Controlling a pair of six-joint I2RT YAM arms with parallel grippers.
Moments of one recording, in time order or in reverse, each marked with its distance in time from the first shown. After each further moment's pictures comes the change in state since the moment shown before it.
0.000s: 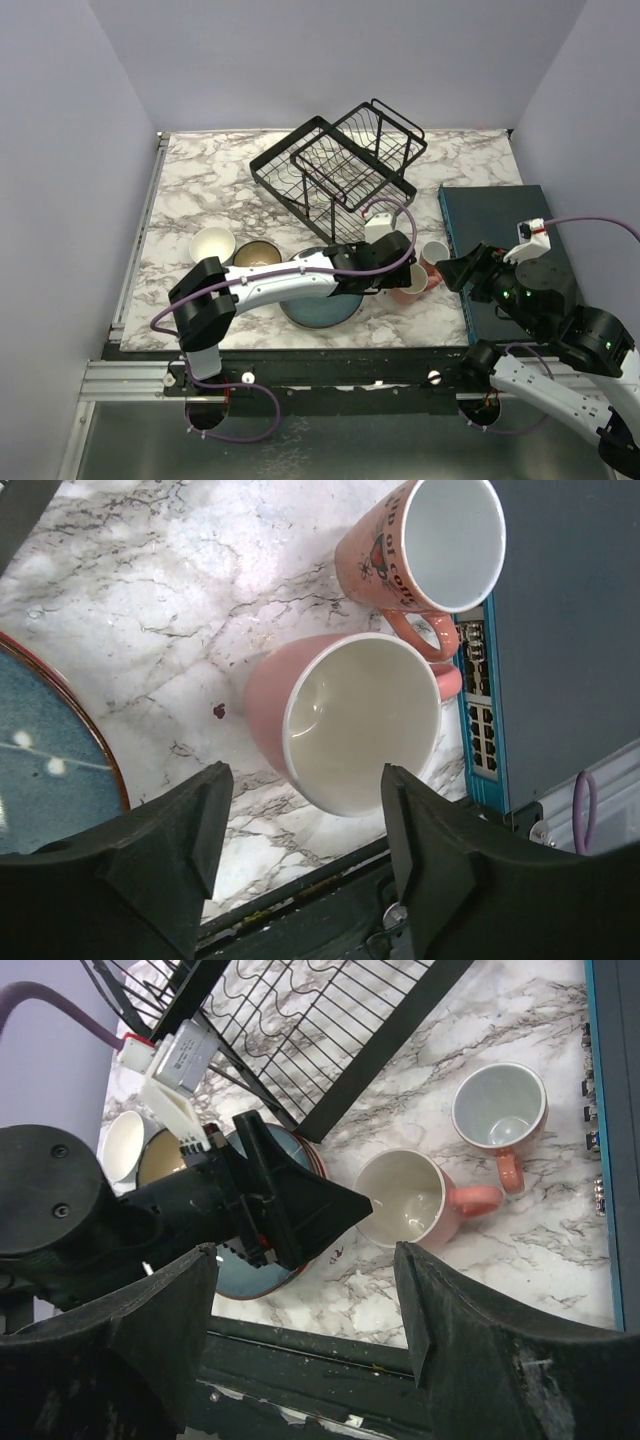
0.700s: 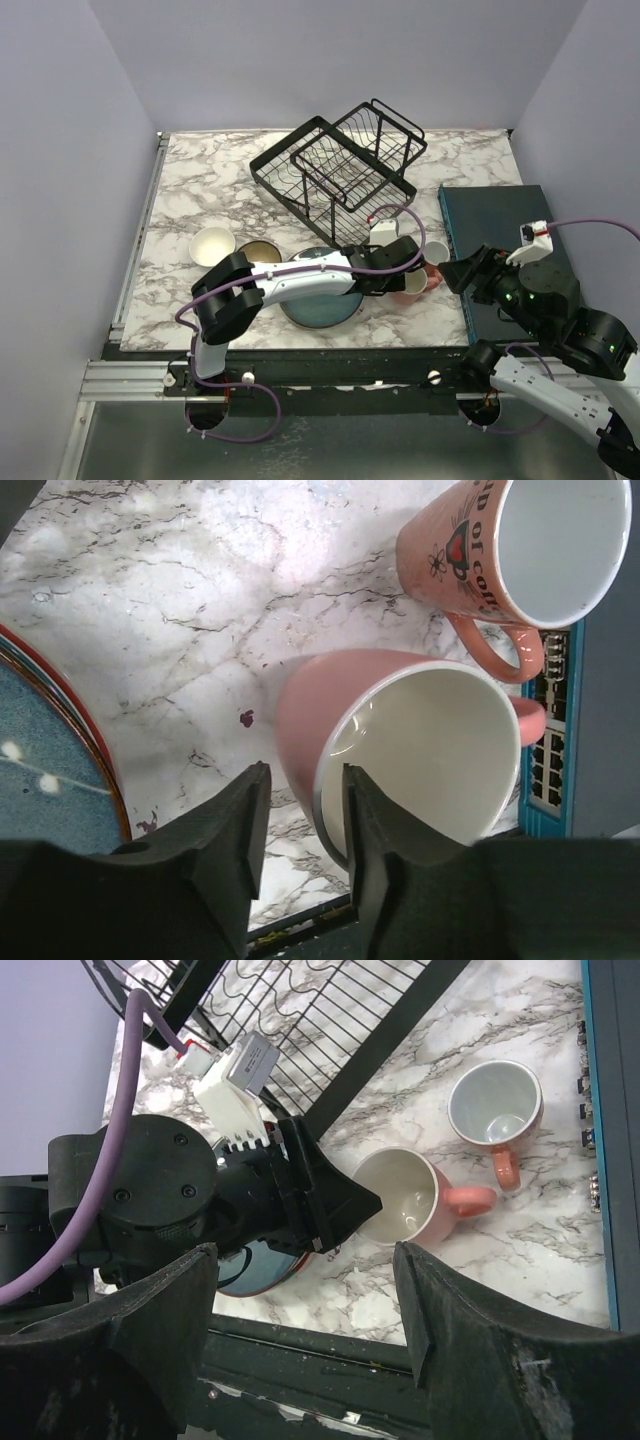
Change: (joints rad) left arm 0.000 0.146 0.086 -0.083 -0.021 -0.036; right arm 0.000 -0.017 0.000 -0.014 0.000 0.000
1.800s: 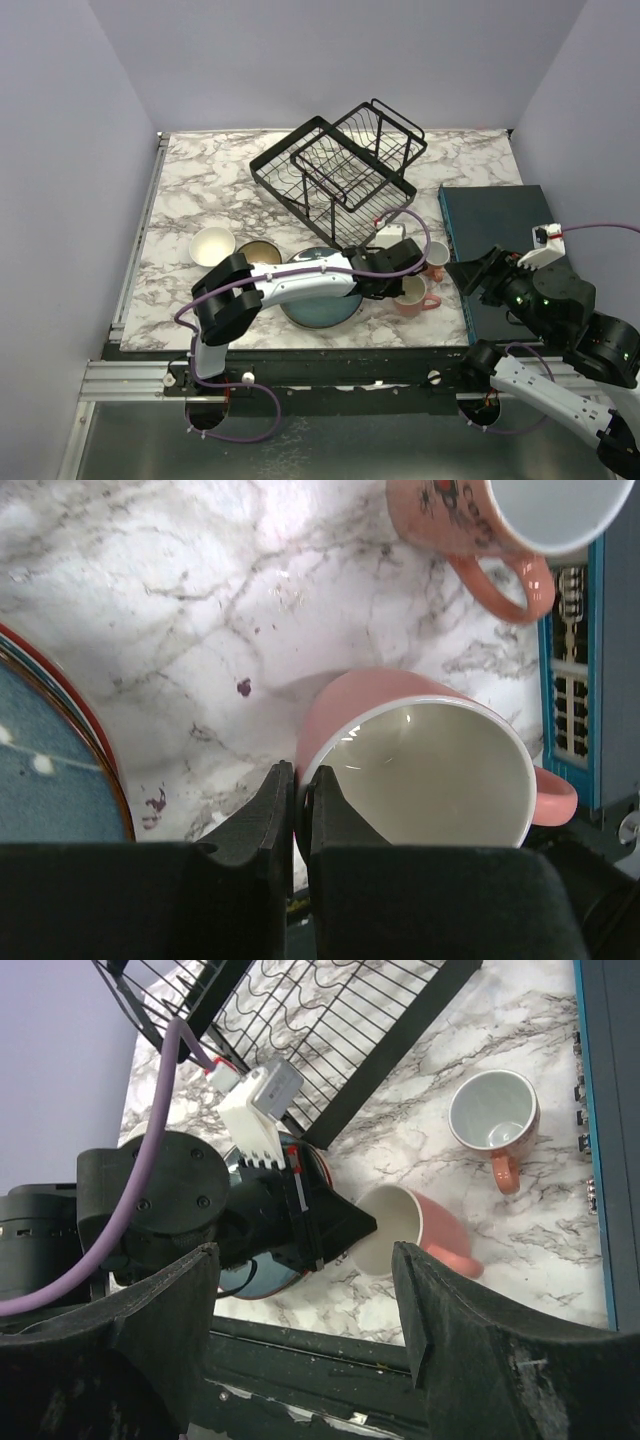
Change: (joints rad) left arm -0.010 0.000 0.014 -0.026 0.035 0.068; right arm 0.000 -0.029 0.029 -0.024 0.006 0.008
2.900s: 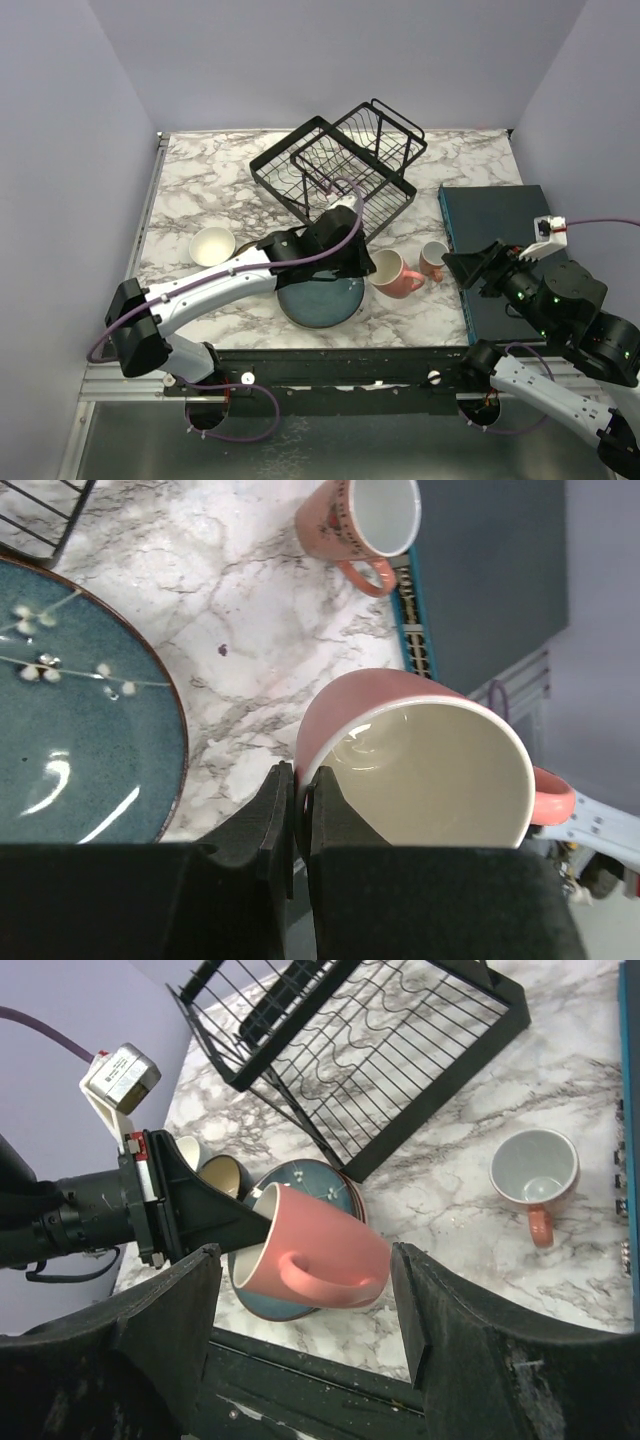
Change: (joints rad) left arm 0.129 -0.444 -0.212 0.024 0.240 0.051; right arm 0.000 0.016 0.024 0.107 -0.018 -0.092
